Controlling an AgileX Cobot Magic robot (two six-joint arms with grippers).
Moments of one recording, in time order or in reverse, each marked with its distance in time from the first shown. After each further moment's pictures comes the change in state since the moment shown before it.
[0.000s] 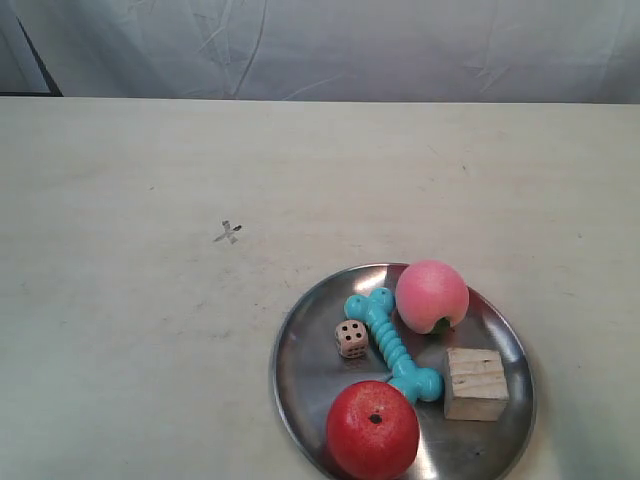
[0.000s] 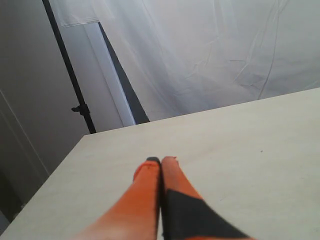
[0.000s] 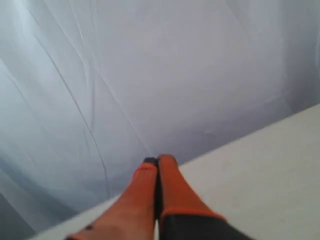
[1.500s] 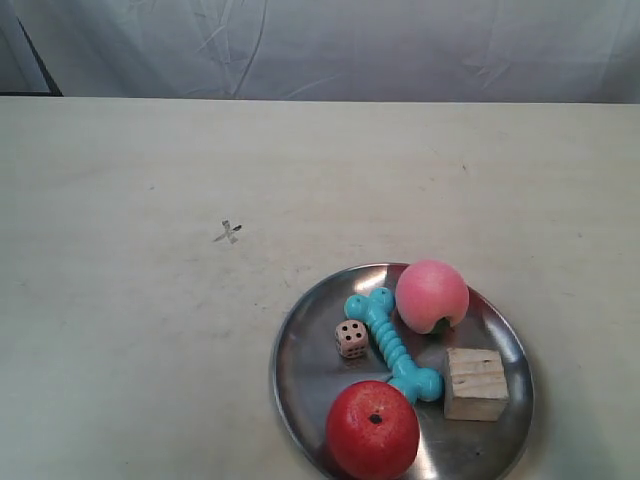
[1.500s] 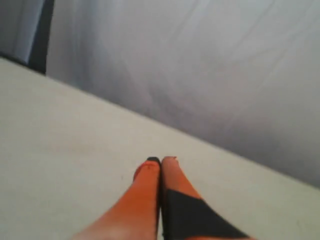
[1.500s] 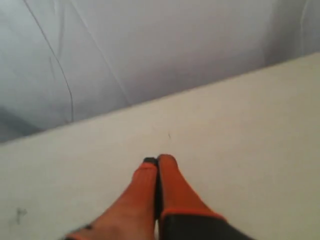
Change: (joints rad) left arm -0.215 0.641 -0.448 0.197 -0.006 -0.964; right arm 0.023 0.339 -0.411 -0.168 0.462 0.015
